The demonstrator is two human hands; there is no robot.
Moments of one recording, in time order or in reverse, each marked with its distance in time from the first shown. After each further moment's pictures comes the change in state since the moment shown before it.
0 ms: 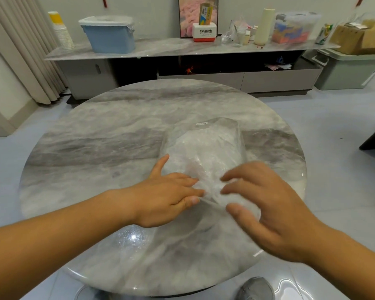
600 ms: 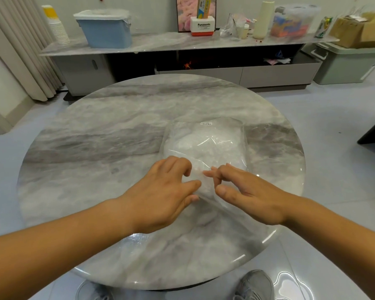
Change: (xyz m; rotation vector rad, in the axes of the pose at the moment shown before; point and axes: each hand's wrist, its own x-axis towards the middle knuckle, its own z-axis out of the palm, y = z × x) left_hand -0.007 0.002 0.026 0.197 0.547 0.075; right_hand 0.018 0.034 0.024 0.299 -0.478 0.342
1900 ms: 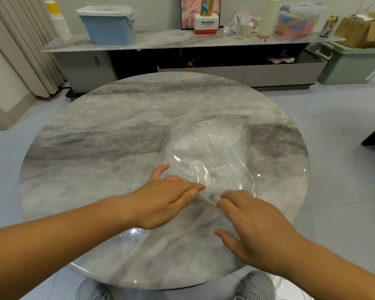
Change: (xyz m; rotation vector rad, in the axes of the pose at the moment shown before) left_hand 0.003 -0.005 0.004 -0.436 -0.414 -0.203; right_hand -0.033 -0.002 0.053 -0.661 0.272 -0.095
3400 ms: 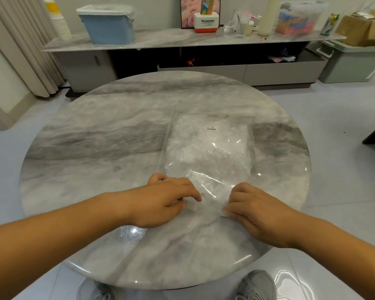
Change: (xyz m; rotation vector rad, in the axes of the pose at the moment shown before) left_hand -0.002 -0.011 -0.004 -0.053 -0.068 0.090; right_hand 0.017 0.052 0.017 0.194 -0.214 -0.142
